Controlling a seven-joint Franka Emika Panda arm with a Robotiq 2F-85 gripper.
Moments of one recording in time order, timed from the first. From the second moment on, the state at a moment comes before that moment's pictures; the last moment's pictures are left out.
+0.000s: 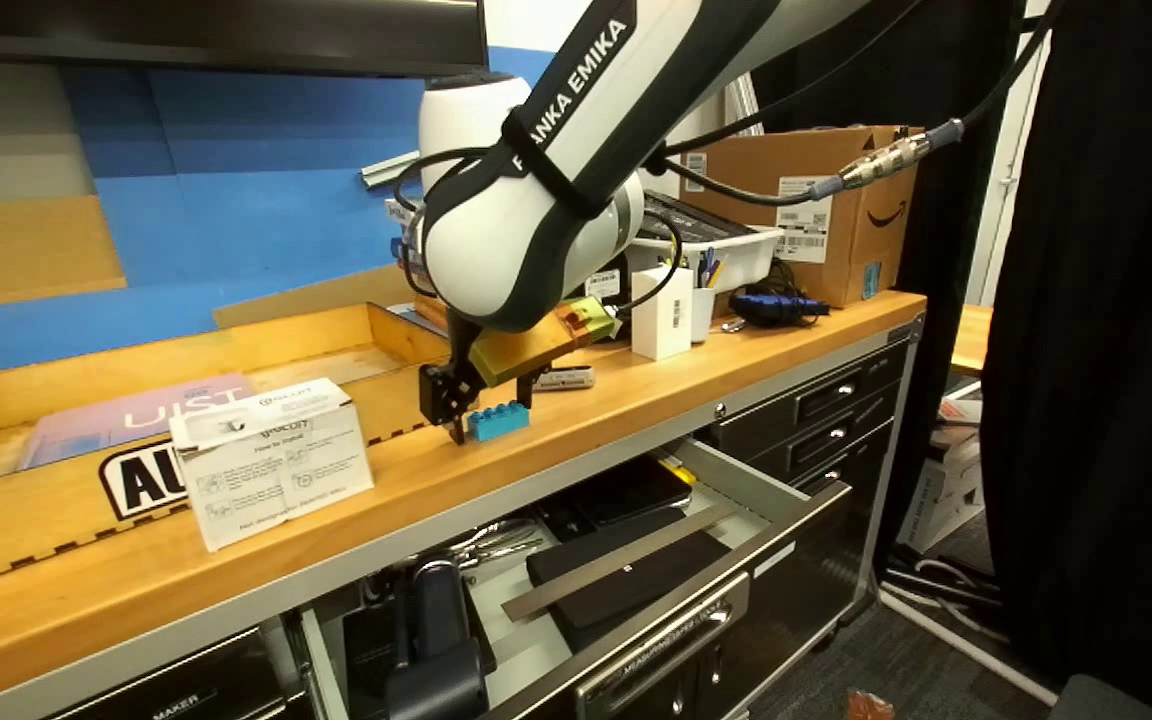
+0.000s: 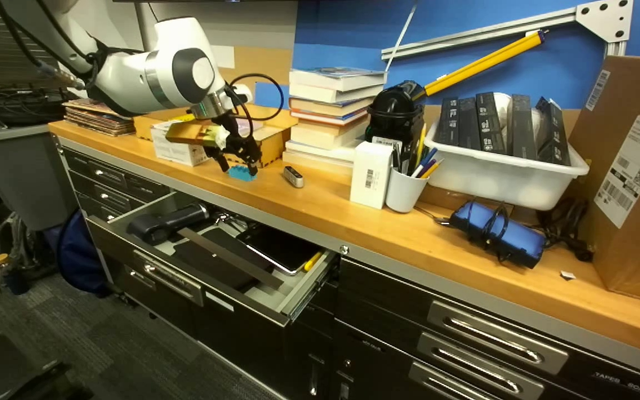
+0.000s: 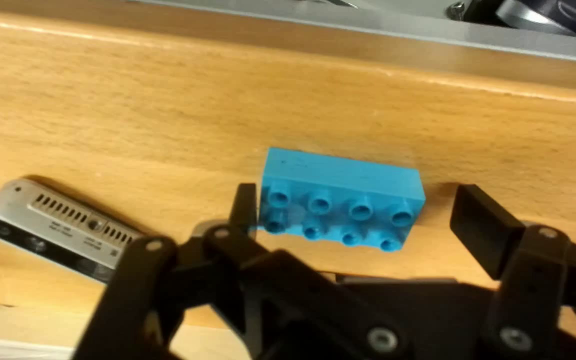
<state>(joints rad) 0.18 0.31 0.06 -1.96 -0.32 2.54 0.32</state>
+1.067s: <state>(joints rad) 0.15 0.20 0.05 -2.12 -0.25 2.35 0.23</state>
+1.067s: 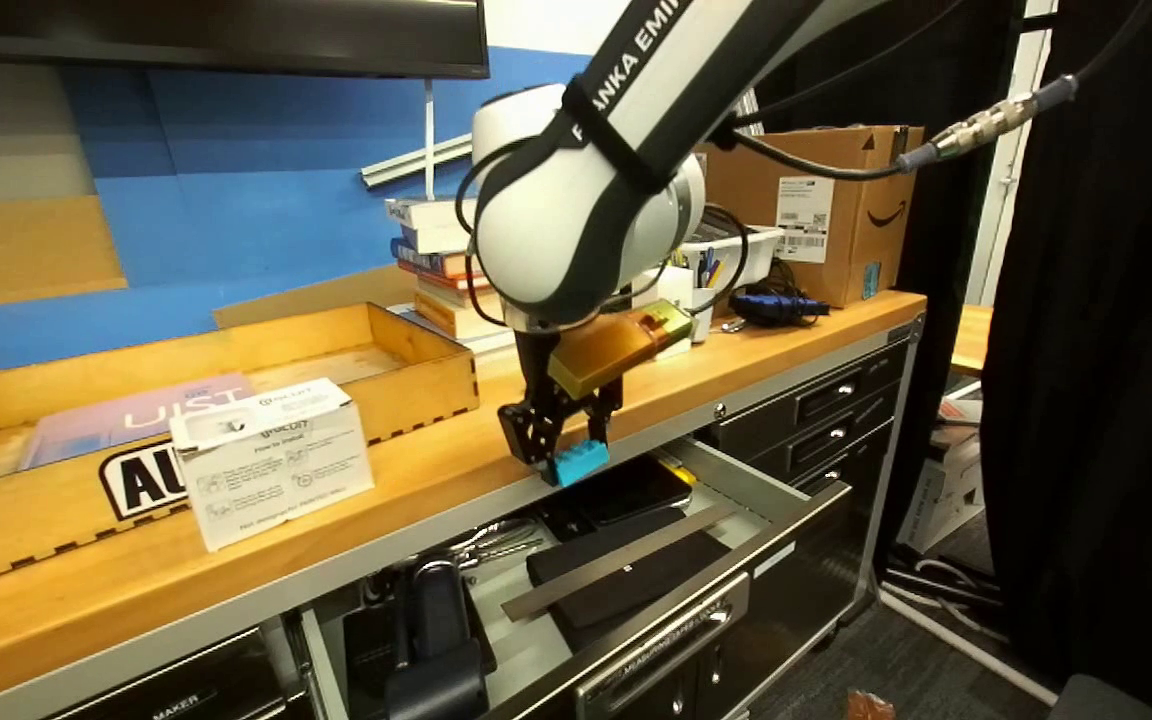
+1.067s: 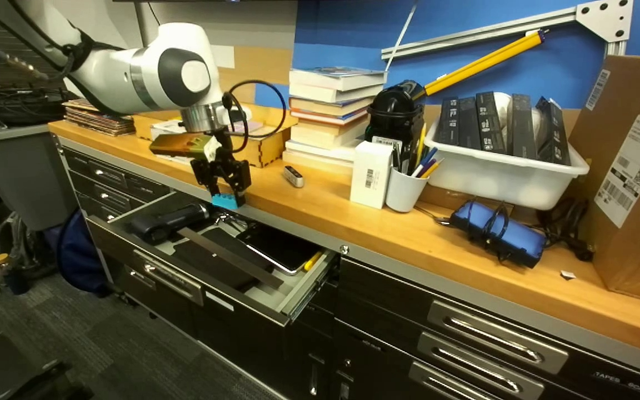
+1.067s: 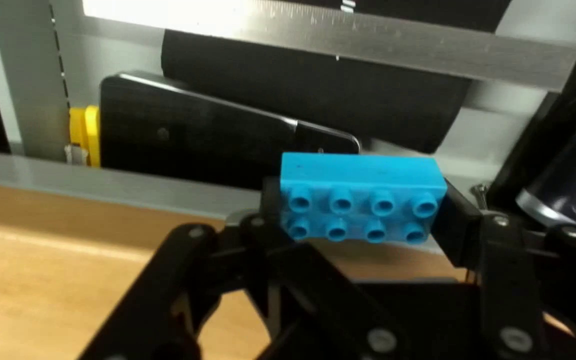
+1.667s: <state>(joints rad) 0.12 0.23 0.02 -2.30 -0.25 2.54 0.27</state>
